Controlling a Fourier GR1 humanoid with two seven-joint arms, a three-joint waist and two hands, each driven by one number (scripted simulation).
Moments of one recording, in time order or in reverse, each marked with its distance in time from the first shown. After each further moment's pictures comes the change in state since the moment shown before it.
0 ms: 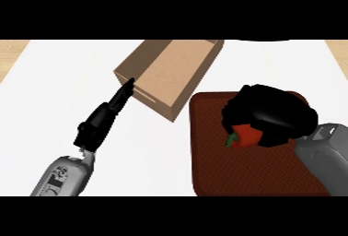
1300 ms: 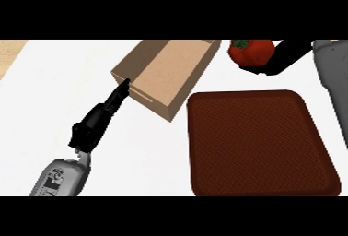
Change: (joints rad) left arm 0.028 -0.032 0.068 -0.014 -0.046 -0.058 0.006; right arm -0.488 0.112 -0.328 0.396 -0.312 0.262 0.154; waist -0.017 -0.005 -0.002
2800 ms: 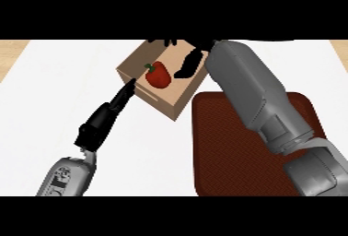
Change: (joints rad) left arm -0.012 -0.047 0.013 0.009 -0.045 -0.034 -0.013; right arm -0.343 0.360 0.024 0.879 0.323 -0.384 -0.063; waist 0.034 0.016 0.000
